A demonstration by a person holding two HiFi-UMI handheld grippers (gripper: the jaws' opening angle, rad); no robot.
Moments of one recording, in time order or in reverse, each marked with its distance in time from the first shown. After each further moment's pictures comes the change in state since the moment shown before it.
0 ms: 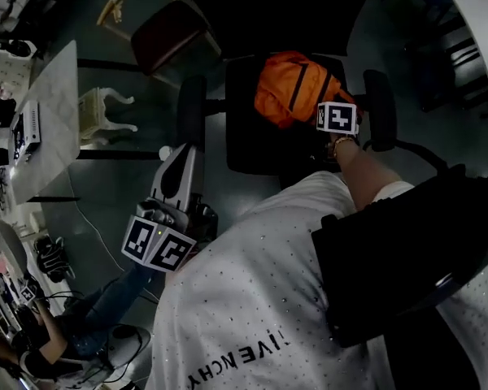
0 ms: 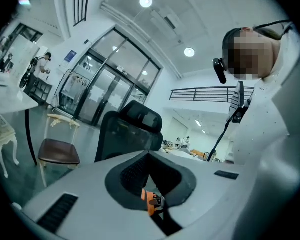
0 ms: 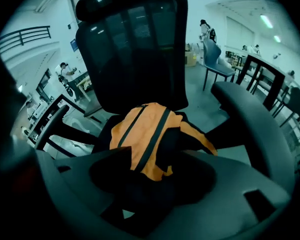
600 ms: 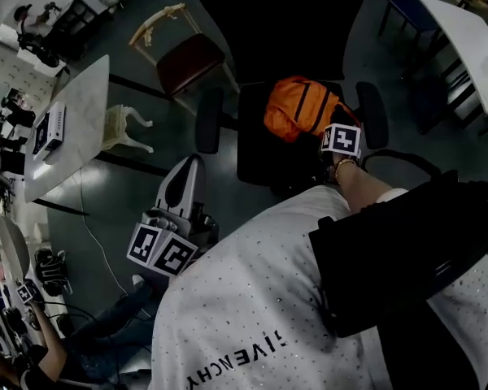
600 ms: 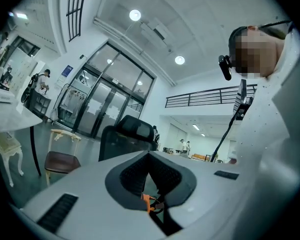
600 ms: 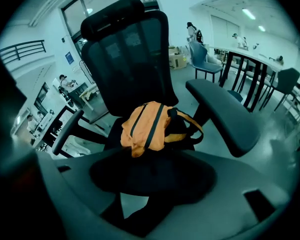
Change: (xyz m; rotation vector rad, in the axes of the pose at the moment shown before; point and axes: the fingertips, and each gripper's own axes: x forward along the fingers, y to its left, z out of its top) left arm -0.098 -0.050 0.024 0.072 -0.112 -0.008; right arm -0.080 0.003 -0.053 0.122 -0.045 -0.003
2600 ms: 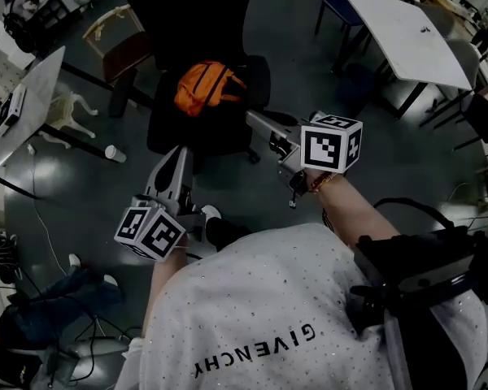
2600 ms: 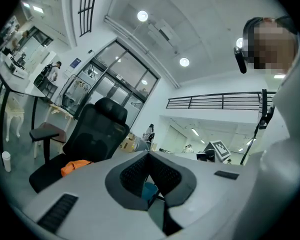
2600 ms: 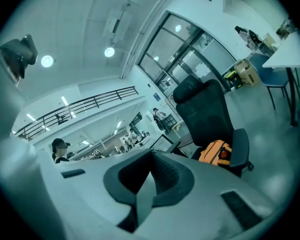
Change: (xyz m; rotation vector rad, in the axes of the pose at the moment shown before) left arm -0.001 -0.305 -0.141 -0.127 -0.011 0.033; right arm -0.388 -0.059 -0.017 -0.273 -0.354 1.043
